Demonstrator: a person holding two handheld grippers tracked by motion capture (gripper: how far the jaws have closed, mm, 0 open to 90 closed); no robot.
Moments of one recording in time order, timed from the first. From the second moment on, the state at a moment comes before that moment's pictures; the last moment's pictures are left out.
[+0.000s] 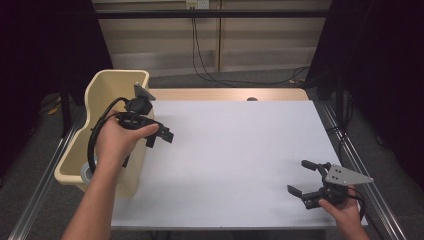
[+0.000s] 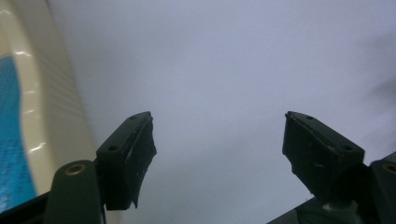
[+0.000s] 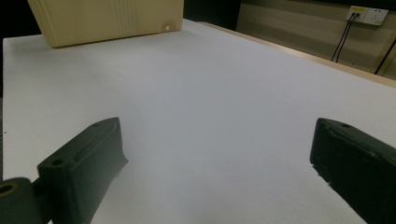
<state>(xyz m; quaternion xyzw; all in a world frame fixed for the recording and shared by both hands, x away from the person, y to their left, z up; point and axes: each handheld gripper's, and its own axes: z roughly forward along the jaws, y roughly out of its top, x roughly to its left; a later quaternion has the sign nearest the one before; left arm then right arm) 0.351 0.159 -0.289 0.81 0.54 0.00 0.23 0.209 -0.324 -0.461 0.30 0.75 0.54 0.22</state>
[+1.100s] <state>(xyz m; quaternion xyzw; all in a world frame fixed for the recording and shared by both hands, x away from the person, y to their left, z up) 0.318 0.117 -0.391 0.83 0.46 0.02 0.31 0.209 -0.323 -0.461 0.30 0.75 0.54 0.22</state>
